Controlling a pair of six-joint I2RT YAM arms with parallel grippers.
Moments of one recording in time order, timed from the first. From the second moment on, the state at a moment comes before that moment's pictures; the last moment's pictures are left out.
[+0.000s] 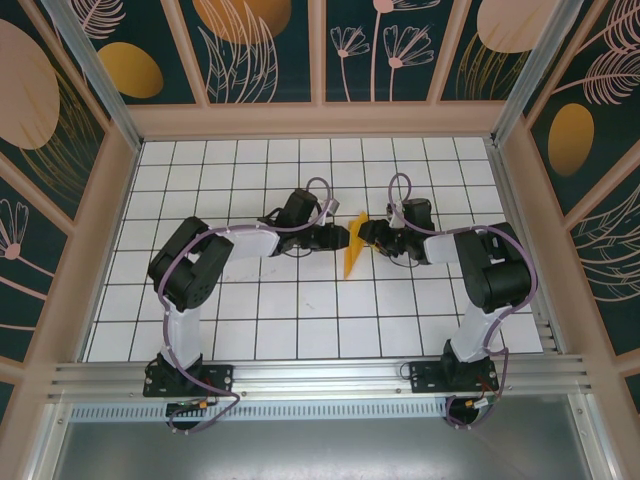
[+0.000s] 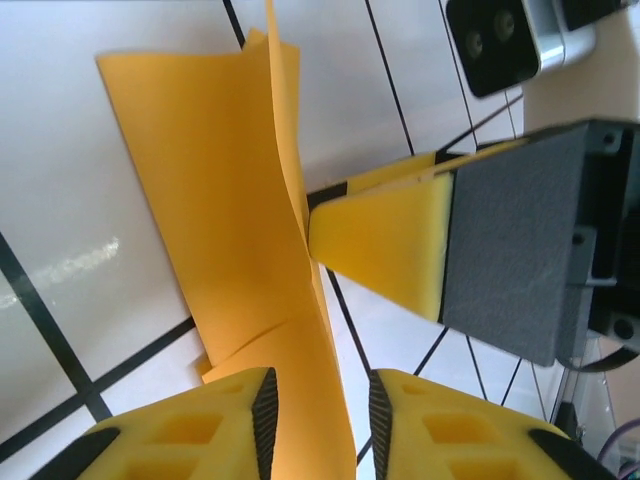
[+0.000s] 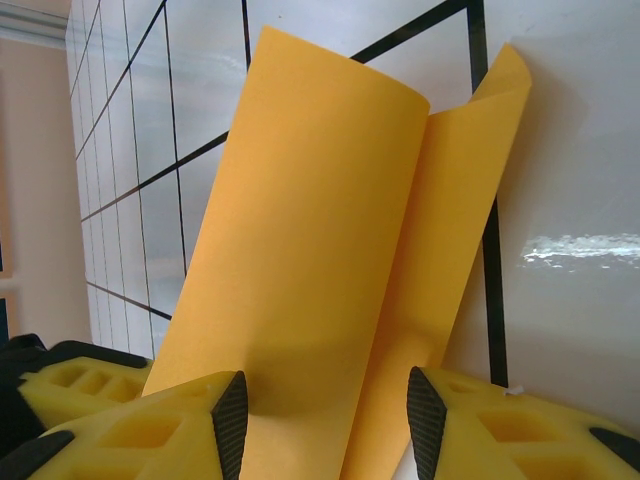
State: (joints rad) left arm -0.65 1.98 1.14 0.13 0.57 -0.66; right arm 0.27 1.79 0.71 0.31 -0.63 0.76
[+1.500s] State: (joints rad) left arm -0.63 2.16 1.33 0.03 0.56 -0.58; right arm 0.27 1.79 0.74 0.25 -0.63 0.73
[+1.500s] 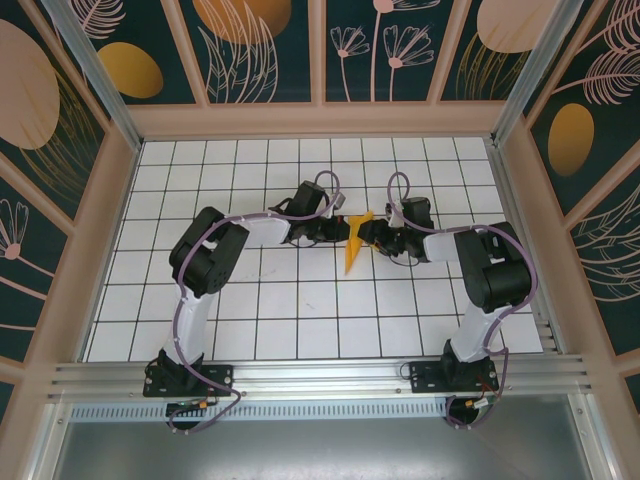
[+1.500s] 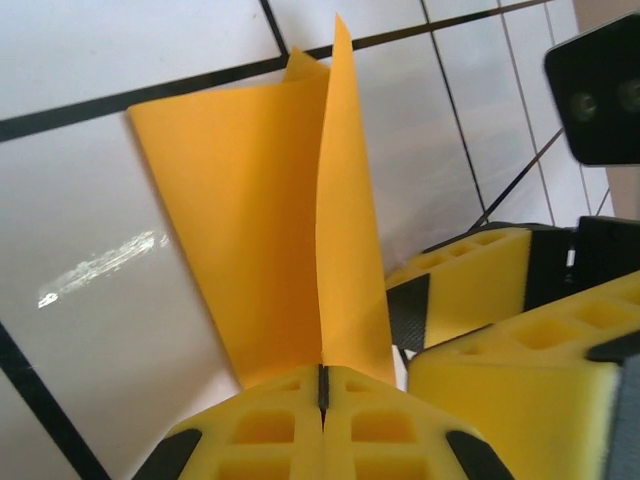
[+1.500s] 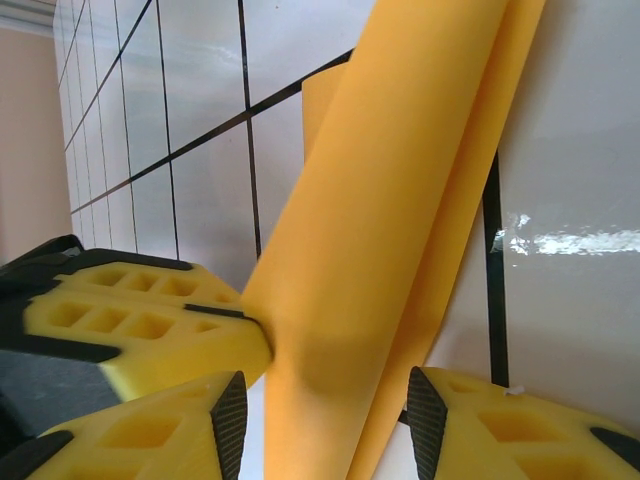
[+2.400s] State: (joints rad) left arm -0.61 2.23 1.39 0.02 0.58 -0.53; right arm 0.21 1.67 0.71 0.09 -0.54 0.67
